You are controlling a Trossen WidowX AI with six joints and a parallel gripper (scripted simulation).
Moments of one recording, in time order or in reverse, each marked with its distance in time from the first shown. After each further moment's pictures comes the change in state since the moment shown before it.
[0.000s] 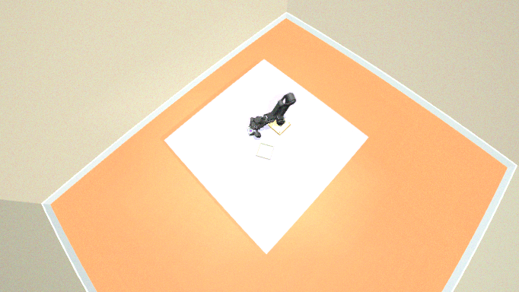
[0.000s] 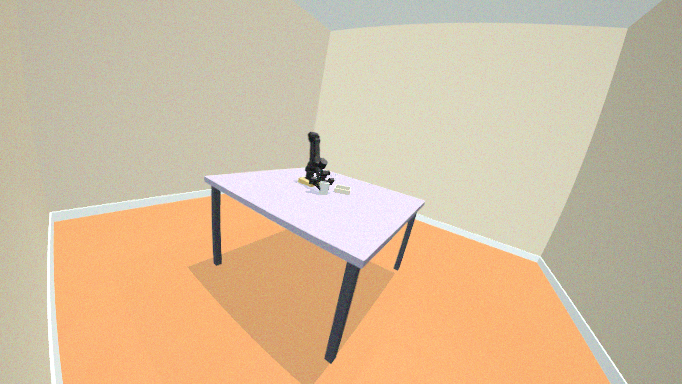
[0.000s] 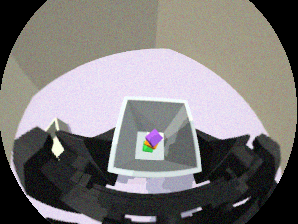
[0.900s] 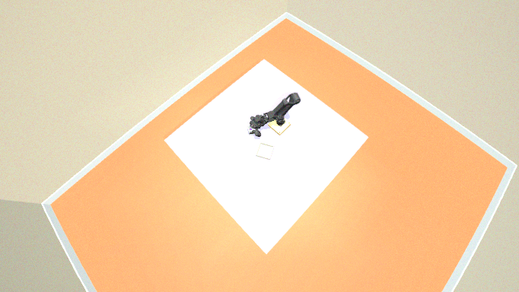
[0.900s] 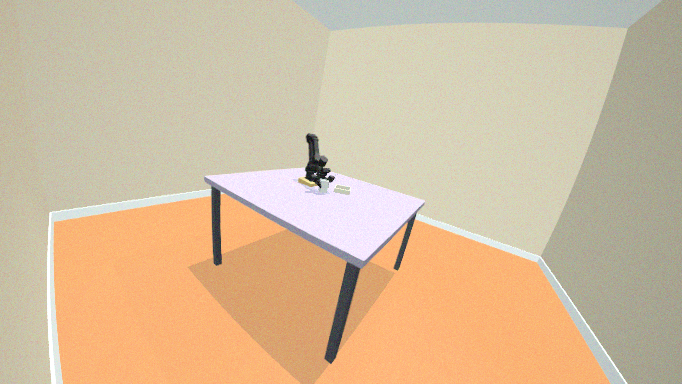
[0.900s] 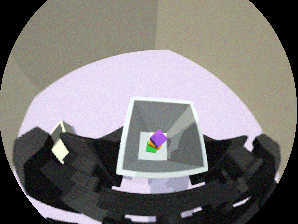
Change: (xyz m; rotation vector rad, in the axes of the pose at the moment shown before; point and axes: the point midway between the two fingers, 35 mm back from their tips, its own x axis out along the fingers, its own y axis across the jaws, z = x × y) arm -0.012 -0.001 0.014 0.000 0.005 -0.002
